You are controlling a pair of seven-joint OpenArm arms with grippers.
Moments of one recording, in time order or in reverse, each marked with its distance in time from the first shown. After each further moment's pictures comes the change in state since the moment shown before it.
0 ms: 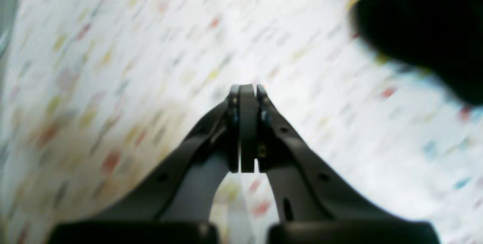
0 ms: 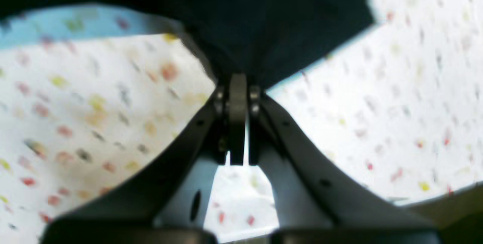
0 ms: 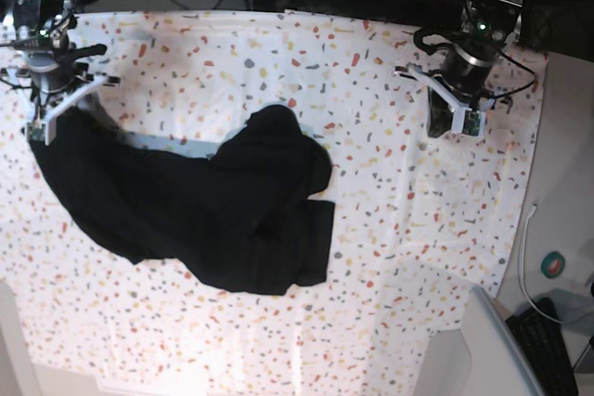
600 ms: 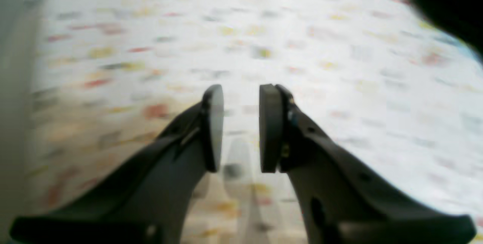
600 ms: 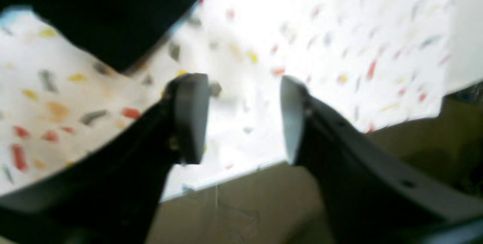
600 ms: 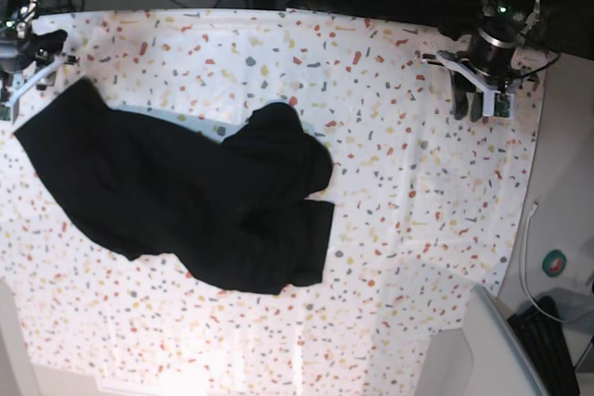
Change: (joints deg) left arm 5.6 0.3 -7.9 0.8 -0.3 0.3 -0.5; right arm -4.2 5.6 4.0 1.3 -0.3 -0.4 -4.4
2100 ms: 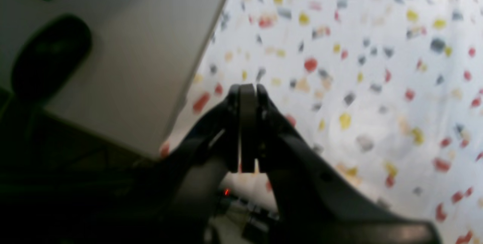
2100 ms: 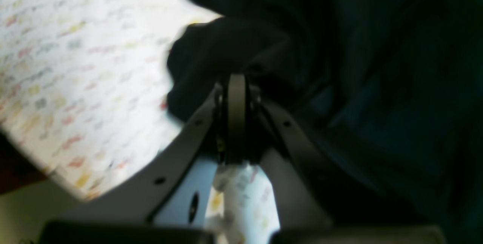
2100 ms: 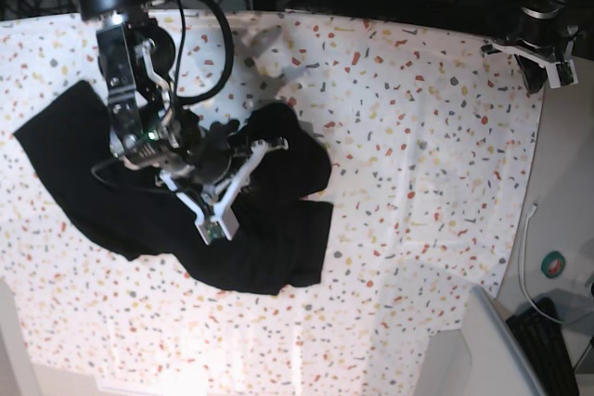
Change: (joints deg) left arm 5.2 8.7 -21.2 0.2 0.2 -0.5 -0.5; right arm 27.1 -13.9 -29.3 -7.8 11.3 9.4 -11.4
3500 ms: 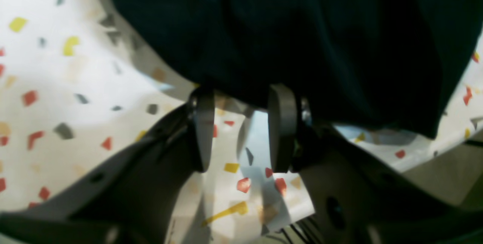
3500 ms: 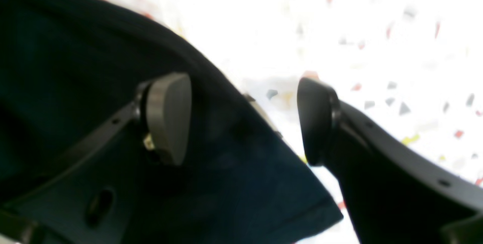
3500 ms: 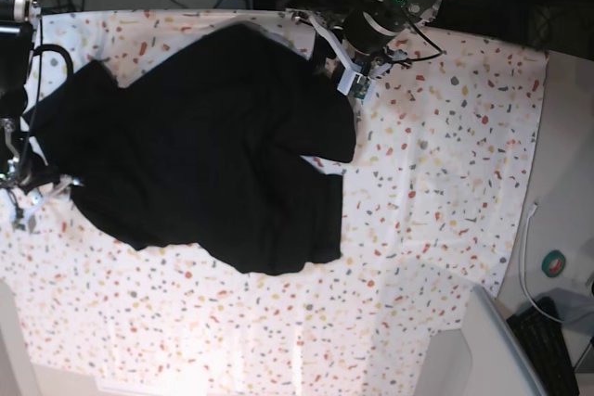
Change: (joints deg) left arm -12.5 -1.1 47.2 0.0 -0.1 0.4 16.2; right arm 16.8 22.4 17.7 -46.3 -0.2 0.3 16.1
